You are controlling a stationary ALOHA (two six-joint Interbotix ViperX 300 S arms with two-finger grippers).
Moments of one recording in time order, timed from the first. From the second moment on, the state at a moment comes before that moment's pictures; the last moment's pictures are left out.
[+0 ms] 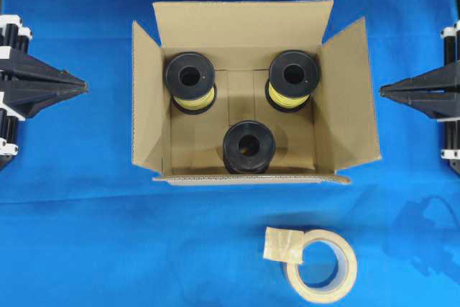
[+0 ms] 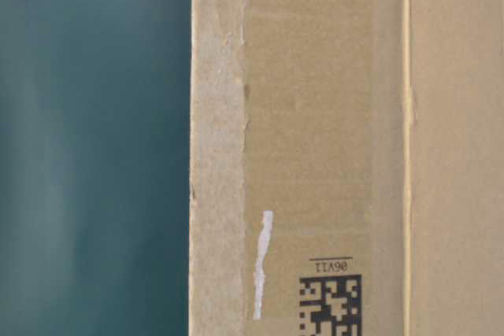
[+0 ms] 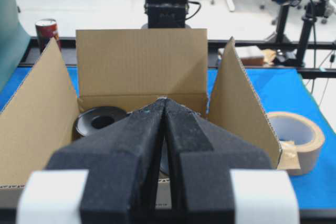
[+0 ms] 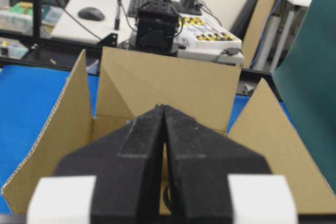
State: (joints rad) left arm 0.00 -0.96 1.17 0.00 -0.30 0.00; right arm 0.00 -0.96 1.17 0.00 -0.30 0.00
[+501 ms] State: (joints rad) left arm 0.00 -0.92 1.27 -0.03 -0.39 0.02; right arm -0.05 -1.02 1.25 0.02 -0.23 0.00
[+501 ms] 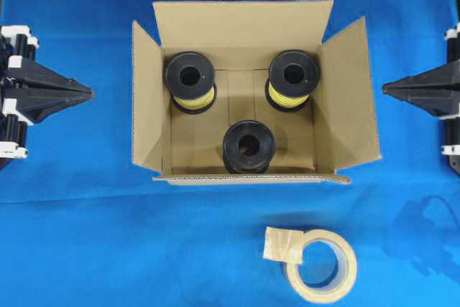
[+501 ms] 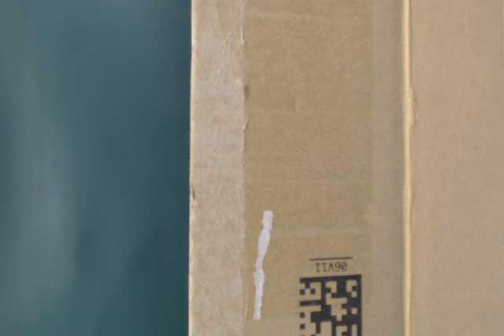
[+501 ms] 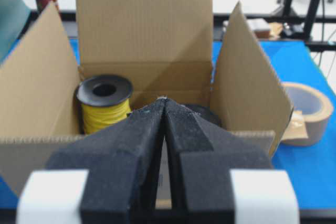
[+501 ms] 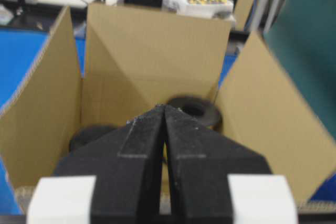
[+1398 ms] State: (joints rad) left arm -0.01 -0.56 1.43 -0.04 -0.75 -0.03; right arm -0.05 -0.71 1.53 0.16 -0.69 0.02
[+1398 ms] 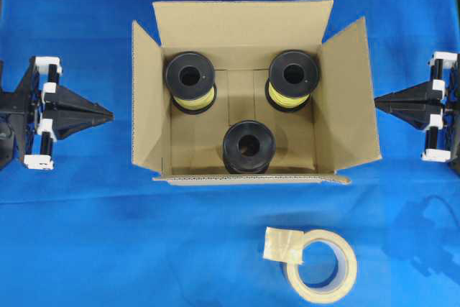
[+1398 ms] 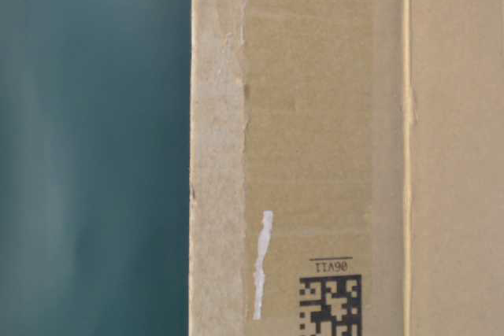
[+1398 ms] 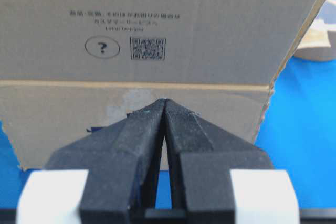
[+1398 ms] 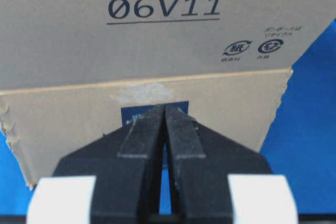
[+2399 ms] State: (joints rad) left arm 0.03 -0.17 1.10 -0.04 -0.81 -0.03; right arm -0.02 -0.26 1.12 0.11 -0.65 0.01
